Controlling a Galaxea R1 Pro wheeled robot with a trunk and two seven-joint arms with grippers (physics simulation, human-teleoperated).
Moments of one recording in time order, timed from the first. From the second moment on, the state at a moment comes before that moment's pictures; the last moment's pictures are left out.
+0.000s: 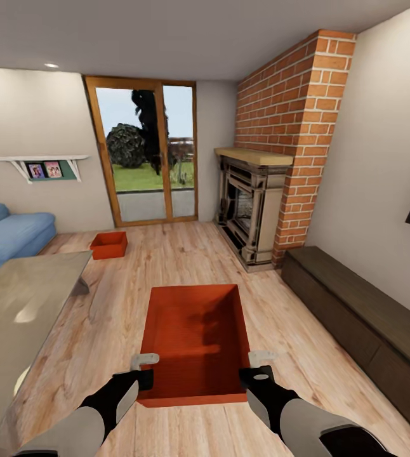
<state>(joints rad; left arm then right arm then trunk) -0.67 -0.06 0.02 -0.27 0.06 0.23 0.11 -0.75 0.17 0.10 -0.07 0.03 0.03 -0.28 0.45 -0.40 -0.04</state>
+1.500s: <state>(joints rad) -0.67 -0.06 0.02 -0.27 0.06 0.23 0.11 -0.75 0.17 0.10 -0.07 0.04 0.03 -0.28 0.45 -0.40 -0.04</state>
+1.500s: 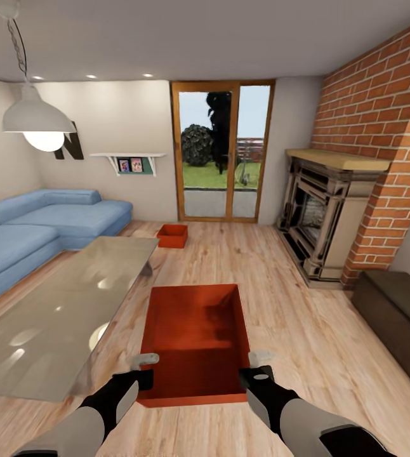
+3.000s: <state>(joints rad) -0.67 -0.06 0.02 -0.27 0.06 0.23 0.11 -0.75 0.17 0.10 -0.07 0.04 0.03 -0.28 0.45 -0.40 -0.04</state>
